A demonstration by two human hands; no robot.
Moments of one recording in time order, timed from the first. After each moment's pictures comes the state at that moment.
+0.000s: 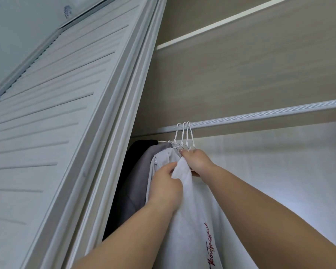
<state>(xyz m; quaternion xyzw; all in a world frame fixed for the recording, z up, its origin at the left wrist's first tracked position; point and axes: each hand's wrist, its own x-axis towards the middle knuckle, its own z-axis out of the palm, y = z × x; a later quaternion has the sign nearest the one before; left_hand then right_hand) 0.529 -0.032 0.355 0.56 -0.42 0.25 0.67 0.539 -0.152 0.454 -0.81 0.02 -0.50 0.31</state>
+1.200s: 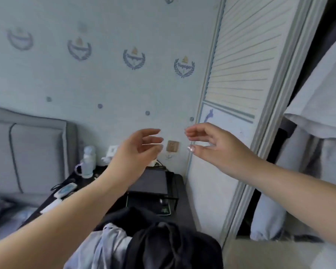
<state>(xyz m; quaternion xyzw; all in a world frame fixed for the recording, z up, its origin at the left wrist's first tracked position) 0.096 0.286 0.037 0.70 0.01 0.35 0.62 0.186 0.104 0.093 -0.75 -0.51 -0.02 0.42</state>
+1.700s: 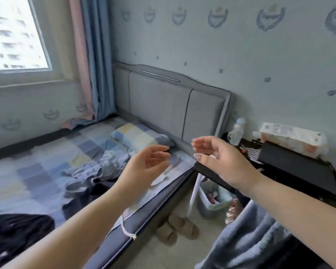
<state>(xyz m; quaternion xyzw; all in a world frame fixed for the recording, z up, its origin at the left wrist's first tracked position) -0.346 0.430 -0.095 0.65 0.32 0.43 0.54 -0.149 0.361 -0.048 -0.57 -0.63 0.27 0.44</state>
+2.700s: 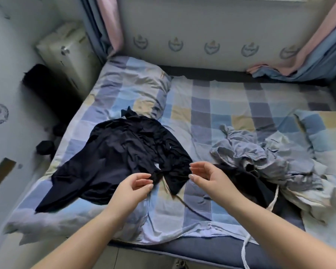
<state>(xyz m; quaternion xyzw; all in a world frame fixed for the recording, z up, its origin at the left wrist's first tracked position) -0.816 0.522 -0.329 0.14 0.74 0.50 0.41 -0.654 0.696 -0.317 -0.37 -0.71 0.60 0.08</state>
